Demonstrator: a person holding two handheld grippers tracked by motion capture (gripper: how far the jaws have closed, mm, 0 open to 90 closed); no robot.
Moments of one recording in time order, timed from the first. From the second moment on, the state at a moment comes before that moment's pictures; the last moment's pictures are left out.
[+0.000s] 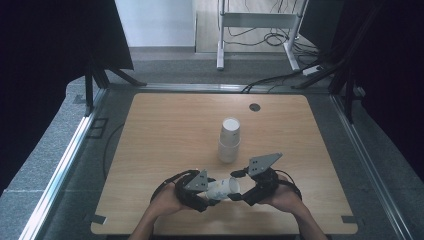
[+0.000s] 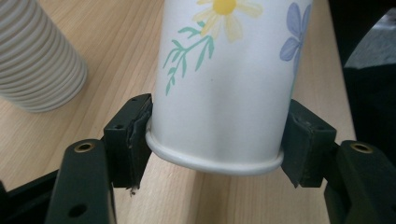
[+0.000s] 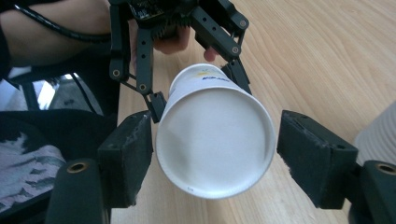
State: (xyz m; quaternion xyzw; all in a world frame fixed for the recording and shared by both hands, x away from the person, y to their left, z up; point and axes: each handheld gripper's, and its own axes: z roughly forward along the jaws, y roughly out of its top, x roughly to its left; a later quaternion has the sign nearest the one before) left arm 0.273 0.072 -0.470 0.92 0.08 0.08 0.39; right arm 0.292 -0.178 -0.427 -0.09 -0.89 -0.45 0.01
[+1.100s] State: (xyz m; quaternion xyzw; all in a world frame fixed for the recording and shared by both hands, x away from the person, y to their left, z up) left arm 0.274 0.035 -0.436 0.97 0.00 0.14 0.20; right arm 0.290 -0.149 -0.422 -0.05 -0.96 -0.27 -0.04
